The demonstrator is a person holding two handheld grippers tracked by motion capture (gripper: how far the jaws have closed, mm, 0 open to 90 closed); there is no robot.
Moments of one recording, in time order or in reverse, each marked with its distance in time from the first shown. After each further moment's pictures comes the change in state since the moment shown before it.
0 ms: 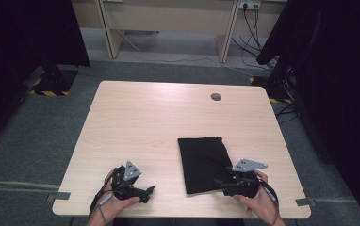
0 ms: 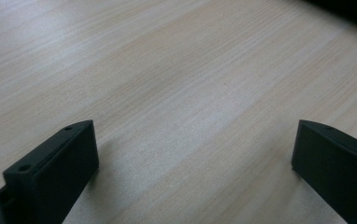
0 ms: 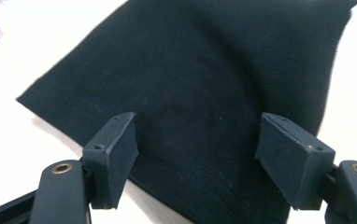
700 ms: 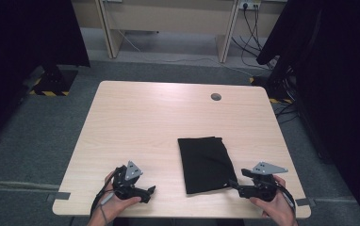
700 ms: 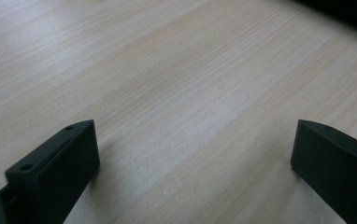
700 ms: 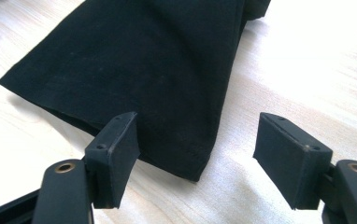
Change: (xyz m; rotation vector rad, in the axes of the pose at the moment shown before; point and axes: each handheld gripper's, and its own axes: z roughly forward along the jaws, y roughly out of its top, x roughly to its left) left arm -0.001 0.002 0.002 -0.001 -0.007 0.007; right arm -0.022 -0.023 -0.037 -0.033 -0.043 0.078
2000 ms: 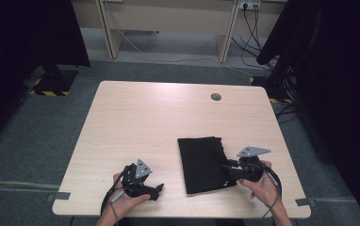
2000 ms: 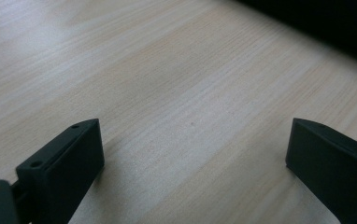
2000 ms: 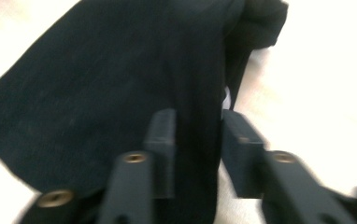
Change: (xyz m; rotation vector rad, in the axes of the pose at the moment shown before) left arm -0.016 0.015 0.016 -0.011 -0.010 0.012; right arm -0.008 0.041 0.037 0.084 0.014 -0.029
